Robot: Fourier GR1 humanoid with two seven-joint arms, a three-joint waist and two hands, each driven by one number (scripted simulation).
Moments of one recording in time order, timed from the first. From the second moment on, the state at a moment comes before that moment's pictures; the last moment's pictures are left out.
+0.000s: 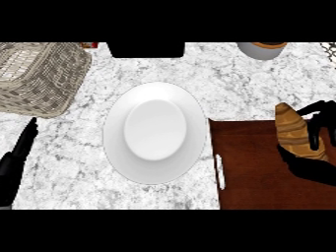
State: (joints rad) left arm 0.09 0.30 0.12 -1.48 -0.18 0.02 -0.15; right arm -0.06 -0.50 0.11 -2.02 0.72 -0.06 0.34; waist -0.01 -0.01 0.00
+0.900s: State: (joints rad) left arm 0.07 0.29 0.13 -1.51 -0.20 -0.01 -0.12; right arm -0.59 -0.08 0.39 -1.81 0.85 0.09 0.69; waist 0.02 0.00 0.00
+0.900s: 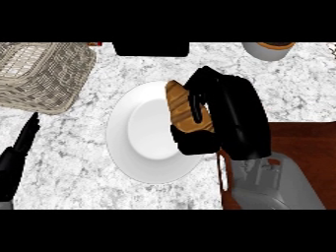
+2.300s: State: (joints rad) left arm 0.06 0.27 0.14 -1.48 -0.22 -0.03 -0.15; right arm -0.88 0.00 0.63 -0.99 0.36 -0.65 0.61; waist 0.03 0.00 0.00
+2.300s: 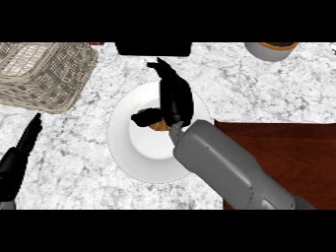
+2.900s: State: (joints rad) left arm 0.08 0.26 0.16 -1.50 -0.22 -0.03 -0.13; right arm -0.64 -0.11 0.41 -1.27 0.22 -0.77 0.40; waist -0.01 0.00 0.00
